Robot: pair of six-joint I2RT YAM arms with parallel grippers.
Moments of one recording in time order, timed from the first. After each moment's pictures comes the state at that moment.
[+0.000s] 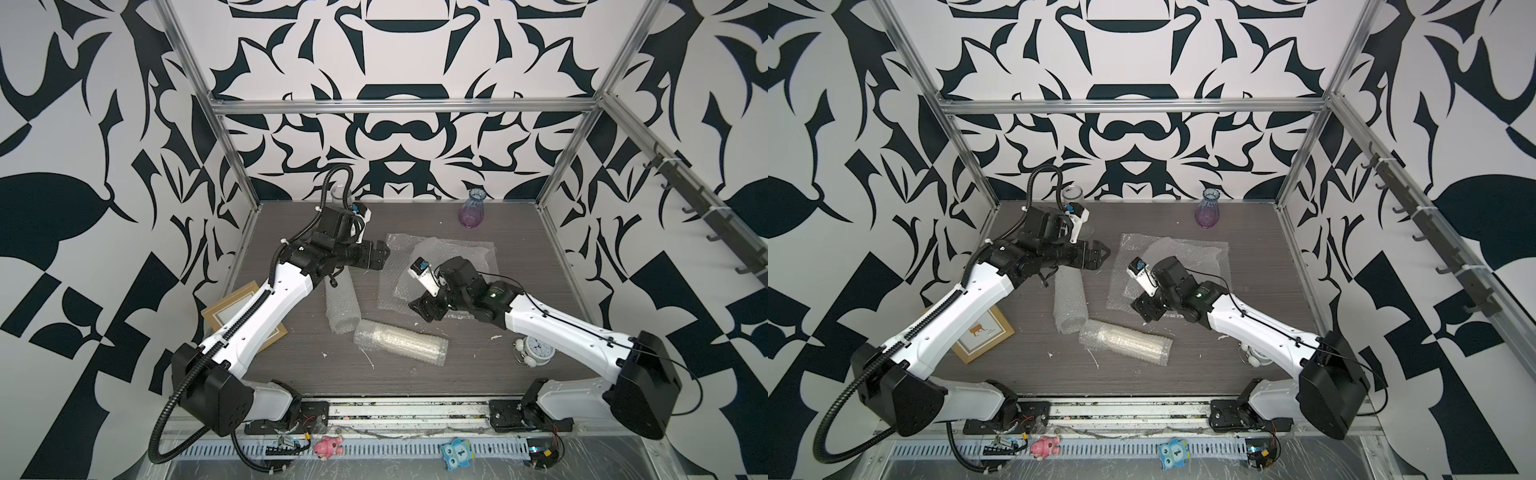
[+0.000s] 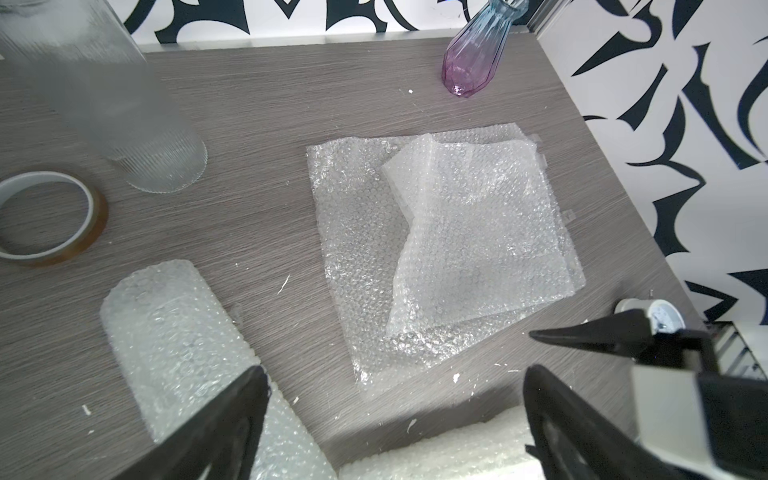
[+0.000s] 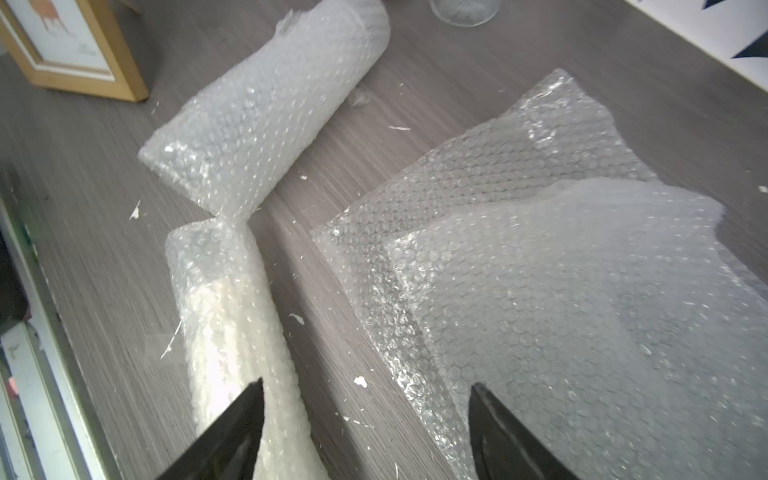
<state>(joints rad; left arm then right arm) -0.51 1.37 1.32 -0.66 0.19 -0.26 0.78 1.33 0.93 -0.41 -0.14 -0.08</state>
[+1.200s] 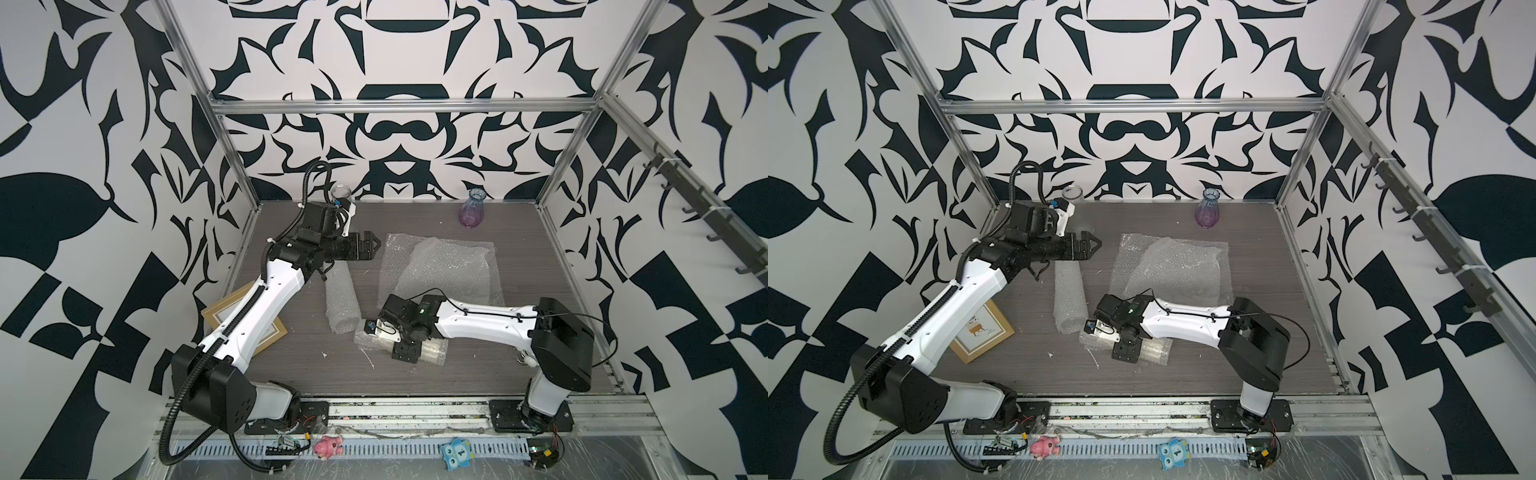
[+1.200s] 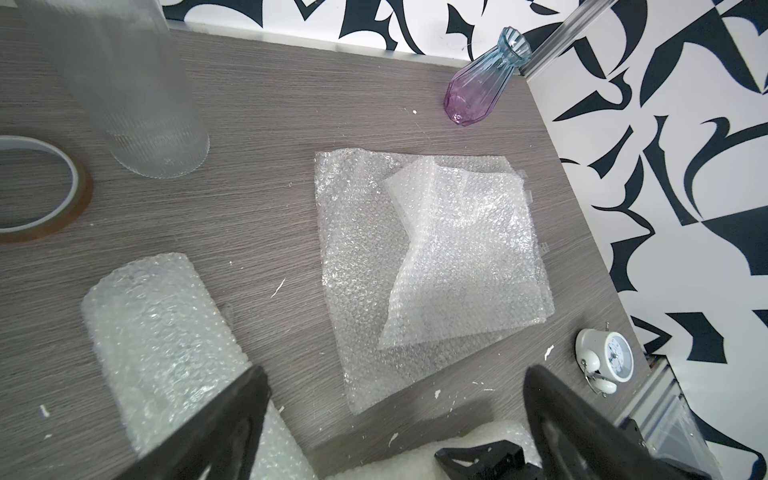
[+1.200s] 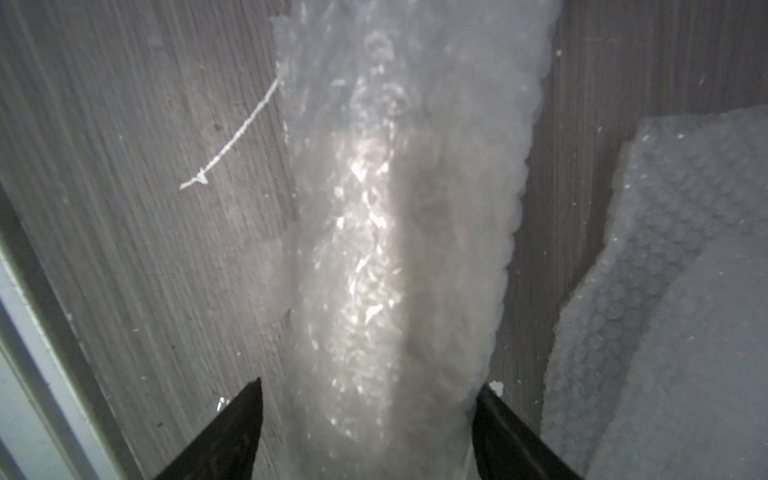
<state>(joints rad) -0.39 1.38 1.30 -0.62 0.31 -0.33 1.09 1.76 1.18 -0.74 0.04 -0.31</state>
